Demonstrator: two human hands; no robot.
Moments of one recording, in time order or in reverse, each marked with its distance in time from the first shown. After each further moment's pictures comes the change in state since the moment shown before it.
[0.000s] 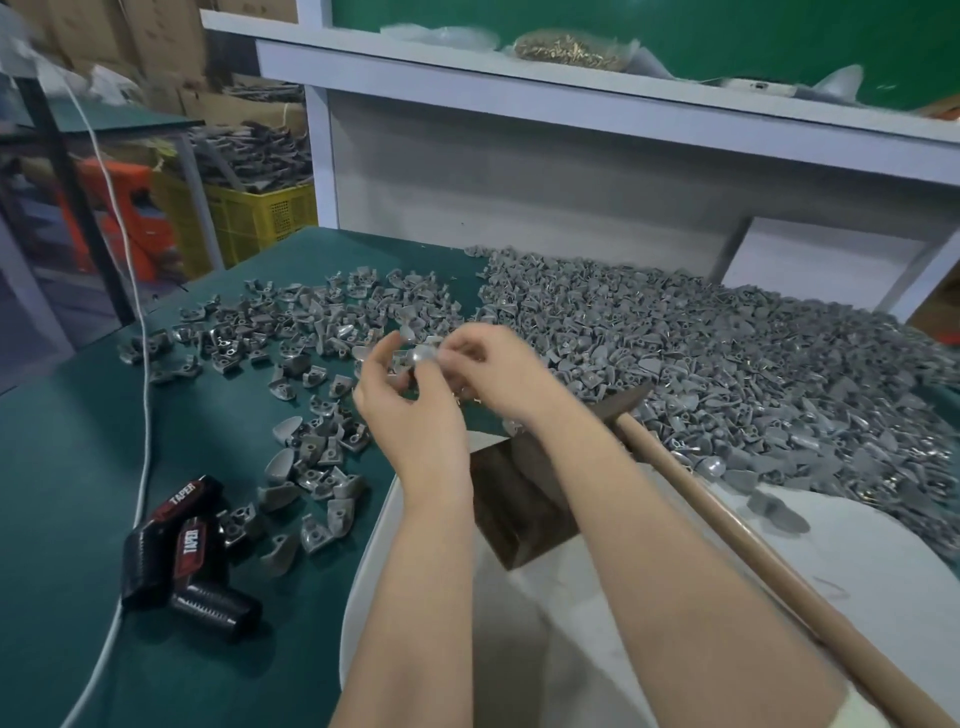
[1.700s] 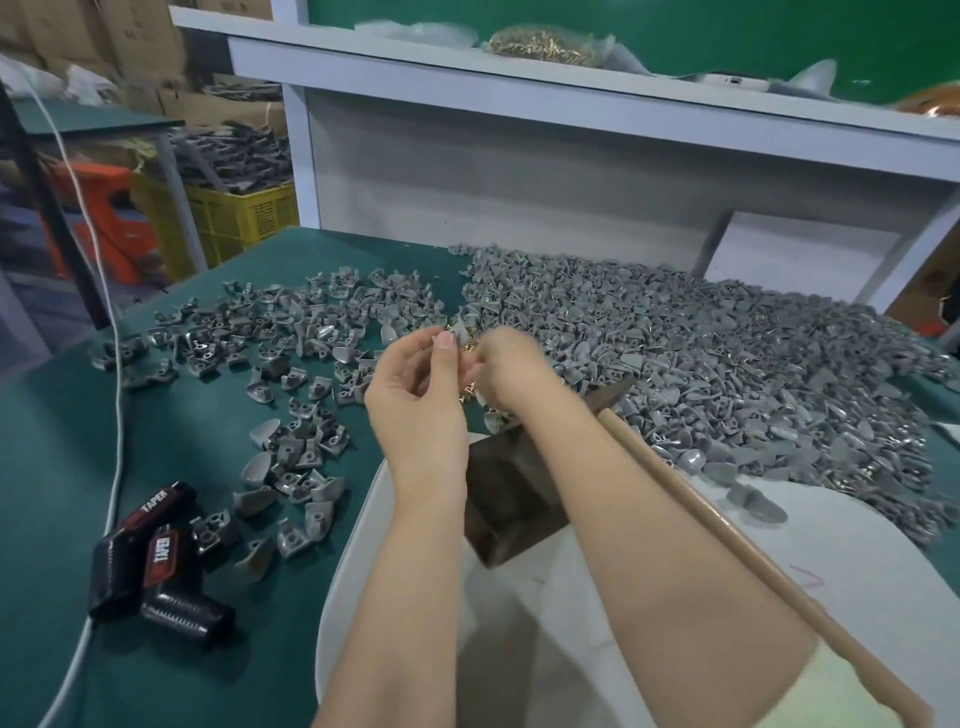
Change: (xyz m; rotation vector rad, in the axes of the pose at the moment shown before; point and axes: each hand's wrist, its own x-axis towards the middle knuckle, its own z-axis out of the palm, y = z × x) left_hand -0.010 0.000 0.008 -0.163 -0.204 0.015; right_hand 0.014 0.018 0.000 -0.530 0.108 0.169
